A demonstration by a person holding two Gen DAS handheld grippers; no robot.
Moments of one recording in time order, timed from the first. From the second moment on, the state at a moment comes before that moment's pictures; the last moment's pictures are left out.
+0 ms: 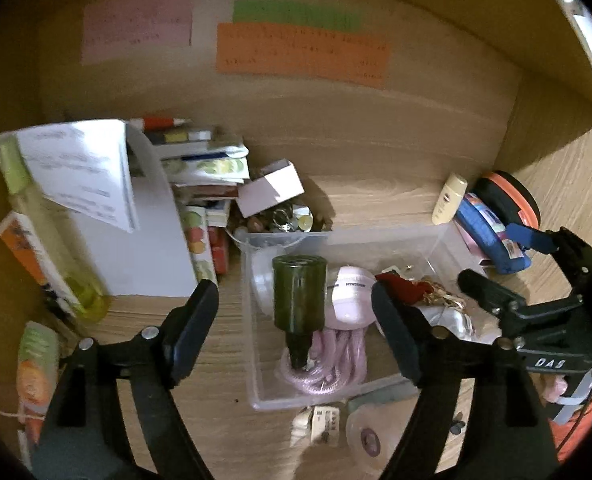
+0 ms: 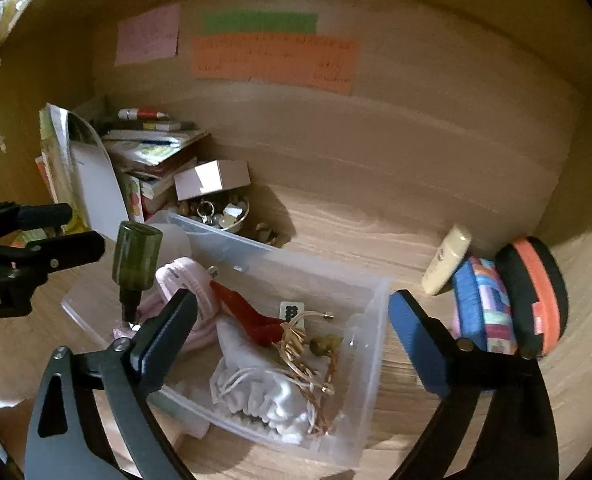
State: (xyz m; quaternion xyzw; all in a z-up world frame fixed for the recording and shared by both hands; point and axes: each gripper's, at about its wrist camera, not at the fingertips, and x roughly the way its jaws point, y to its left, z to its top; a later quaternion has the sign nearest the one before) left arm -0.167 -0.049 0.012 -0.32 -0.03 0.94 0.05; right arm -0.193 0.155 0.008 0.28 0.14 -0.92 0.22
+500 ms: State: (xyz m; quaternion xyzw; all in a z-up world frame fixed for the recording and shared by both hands) left arm -0.115 -0.053 0.005 -0.32 0.00 0.95 0.01; right arm -0.149 0.205 0.017 0.27 0.14 -0.94 0.19
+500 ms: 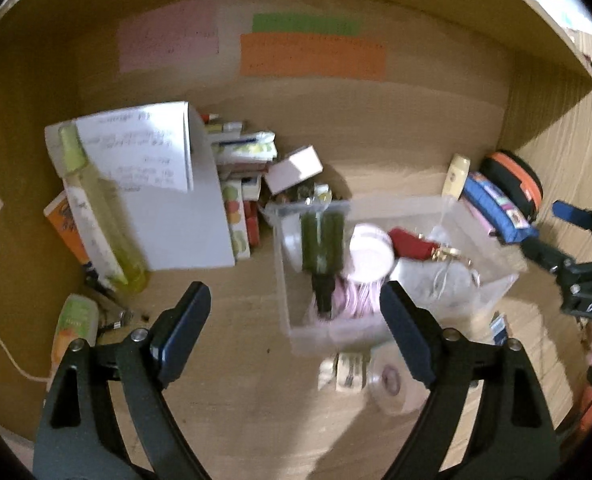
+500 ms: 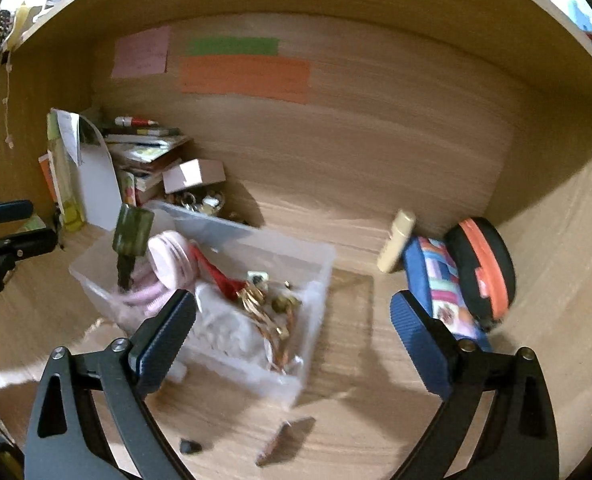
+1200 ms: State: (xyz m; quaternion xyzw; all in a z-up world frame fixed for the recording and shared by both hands) left arm -0.128 -0.058 -0.092 -0.45 0.00 0.90 0.01; right arm -0.141 0.237 -0.073 0.38 0.15 -0.90 0.18
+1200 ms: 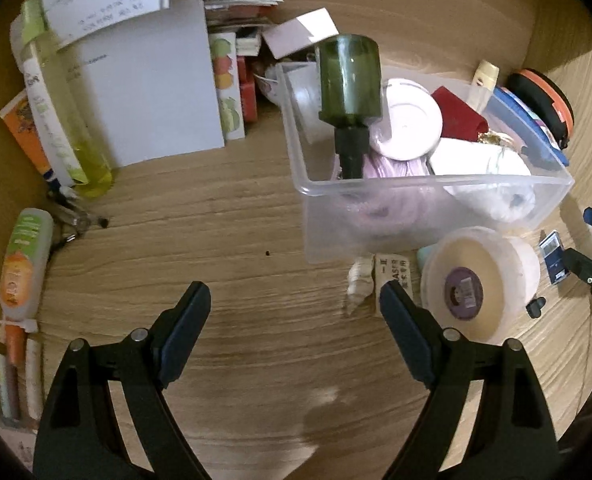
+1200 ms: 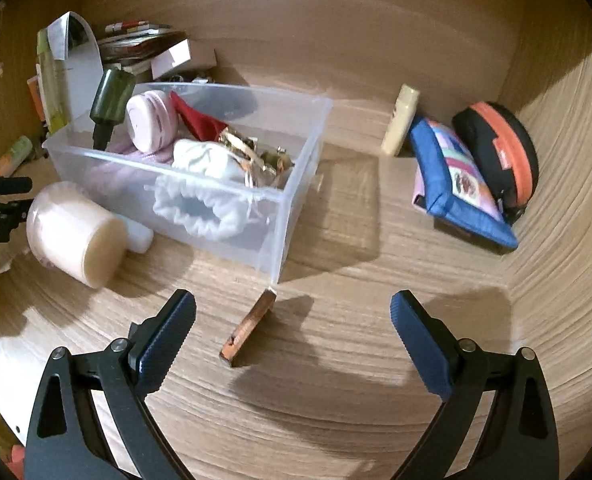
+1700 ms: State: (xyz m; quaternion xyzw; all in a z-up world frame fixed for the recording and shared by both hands) left arm -0.134 -0.064 -0.105 -0.47 0.00 0.88 0.01; right arm -0.147 0.244 -0.081 0.40 0.13 -0.88 0.21
